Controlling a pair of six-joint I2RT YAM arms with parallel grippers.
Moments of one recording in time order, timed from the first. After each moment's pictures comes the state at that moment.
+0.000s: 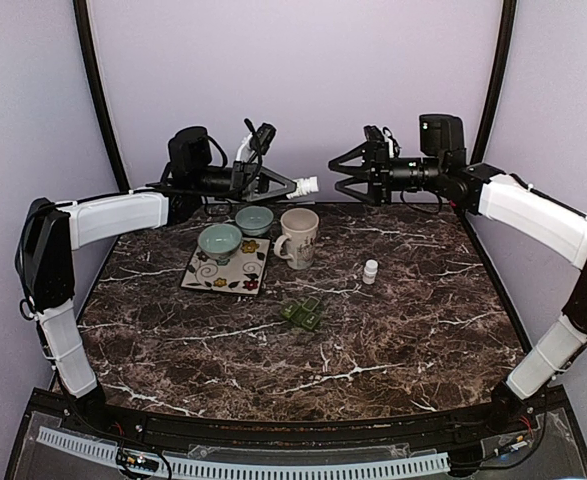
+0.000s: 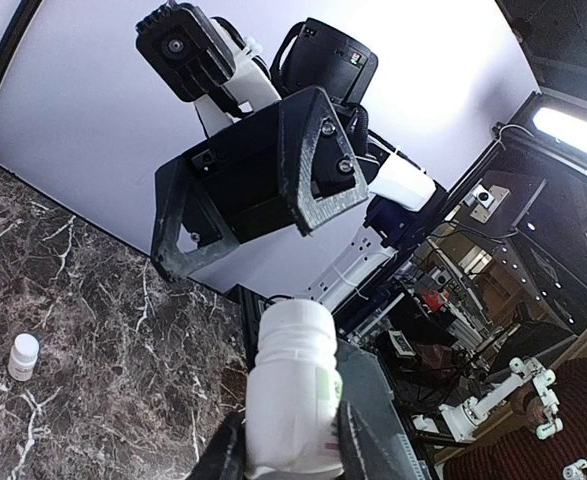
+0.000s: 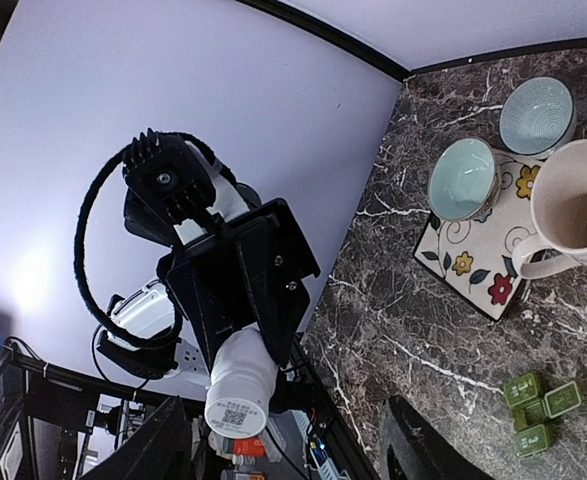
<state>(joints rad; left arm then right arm) -0.55 1.85 1.49 0.42 1.24 -0.74 0.52 1.55 1.42 -0.13 -0.82 0.93</state>
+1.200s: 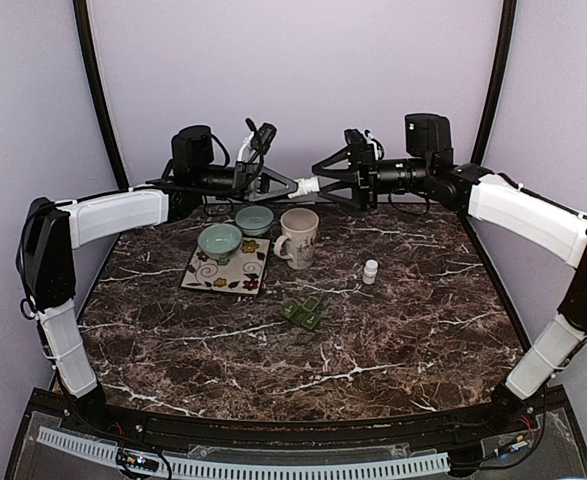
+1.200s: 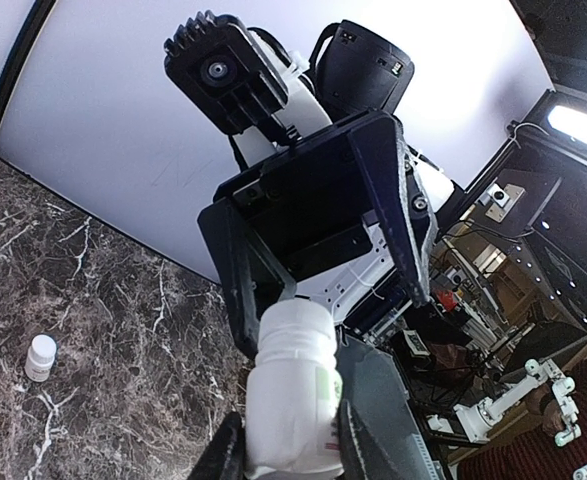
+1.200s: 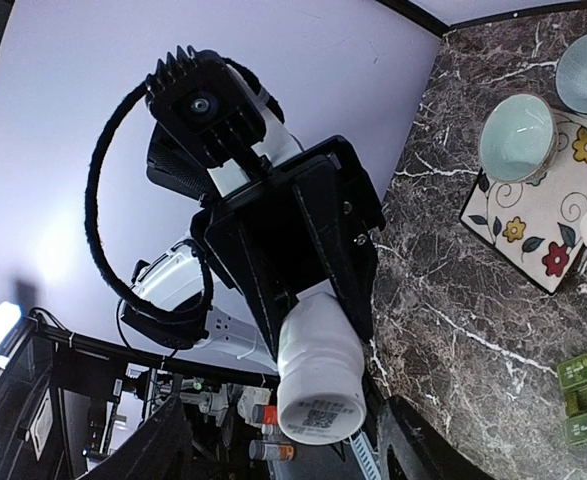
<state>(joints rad) -0.54 1.86 1.52 0.32 1.21 -0.65 0.59 1.59 1.45 -0.10 -0.88 1.00</state>
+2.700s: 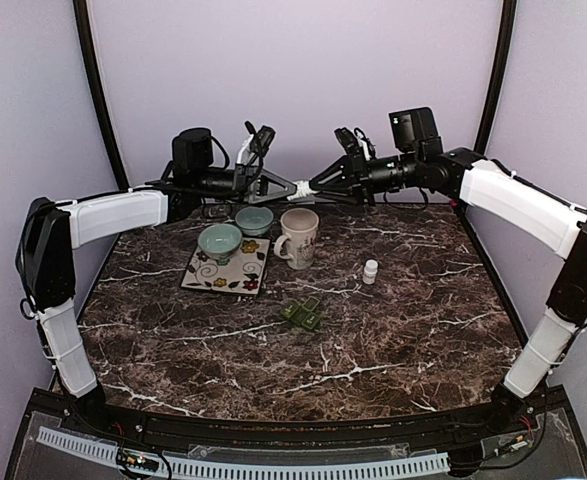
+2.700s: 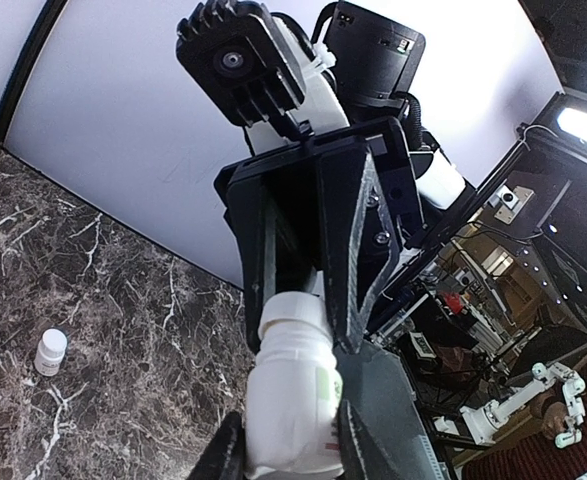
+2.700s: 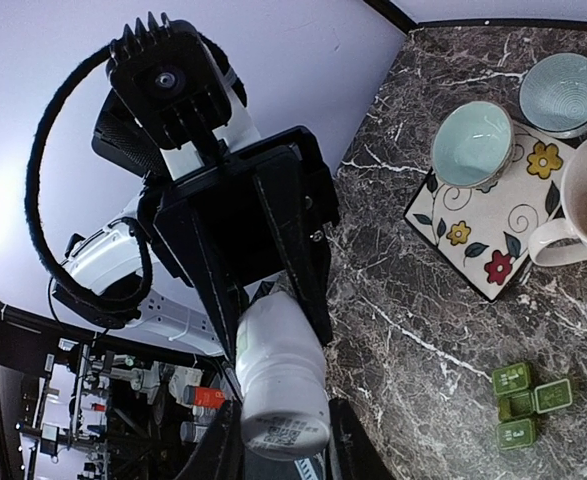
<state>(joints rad) -0.54 1.86 1.51 0.29 1.20 -0.62 0.60 1.67 1.61 -0.37 -0.84 0.73</state>
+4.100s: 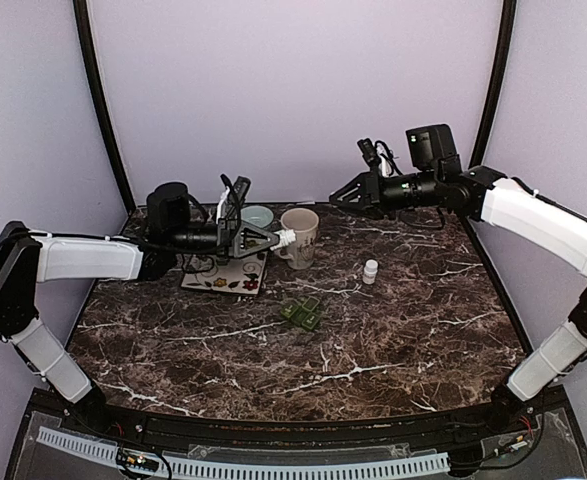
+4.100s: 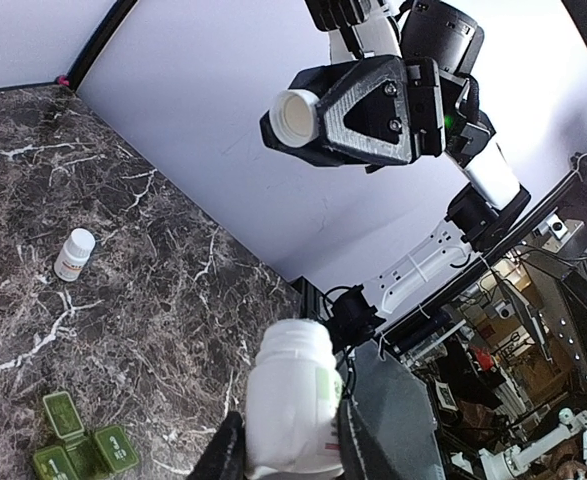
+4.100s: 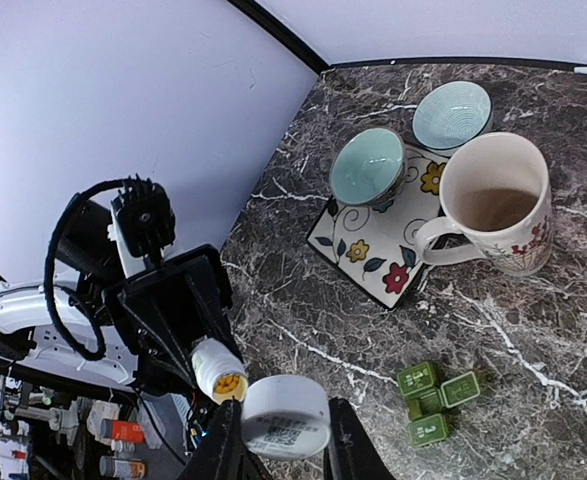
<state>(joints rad) -0.58 1.60 0.96 0.55 0.96 -0.69 0.60 1.51 1.41 -0.37 -0.59 0.59</state>
